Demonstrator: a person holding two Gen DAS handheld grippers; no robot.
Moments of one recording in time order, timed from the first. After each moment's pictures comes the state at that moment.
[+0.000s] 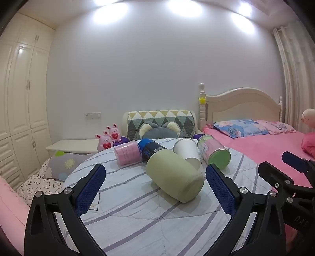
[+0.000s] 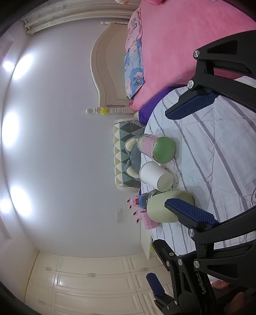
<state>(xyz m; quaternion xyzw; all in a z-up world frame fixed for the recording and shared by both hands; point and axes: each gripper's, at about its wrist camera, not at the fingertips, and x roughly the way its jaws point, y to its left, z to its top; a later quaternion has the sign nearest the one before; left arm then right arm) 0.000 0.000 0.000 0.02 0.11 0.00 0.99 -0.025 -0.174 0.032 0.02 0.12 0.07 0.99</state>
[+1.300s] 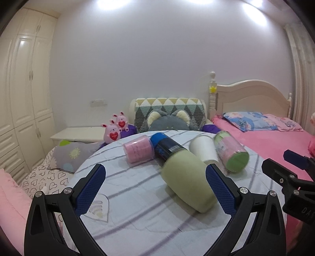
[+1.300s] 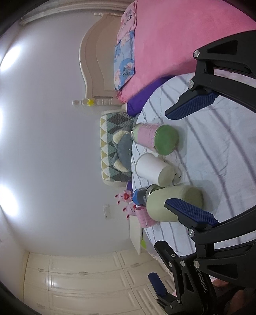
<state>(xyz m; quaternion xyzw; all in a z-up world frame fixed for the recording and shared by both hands) 0.049 0.026 0.016 0.02 0.15 0.03 0.99 0.034 -0.160 0.054 0.02 0.20 0.10 0.97</state>
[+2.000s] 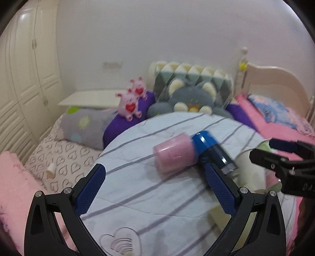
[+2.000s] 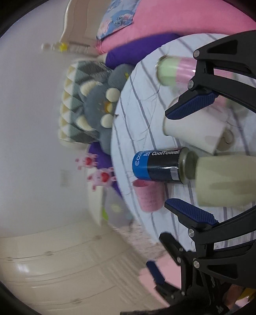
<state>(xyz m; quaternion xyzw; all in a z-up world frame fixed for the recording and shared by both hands) 0.175 0.105 0.031 -0.03 0.34 0.08 0.94 0.217 -0.079 0.078 -0.04 0.39 0.25 0.89</state>
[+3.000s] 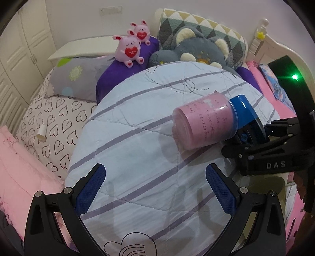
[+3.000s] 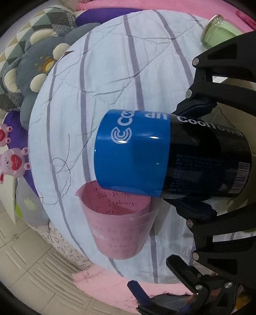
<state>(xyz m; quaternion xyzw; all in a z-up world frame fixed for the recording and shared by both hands) 0.233 0.147 -0.022 -0.09 0.51 0.05 0.85 0.318 0.000 -0.008 -0.16 0.63 0.29 0.70</state>
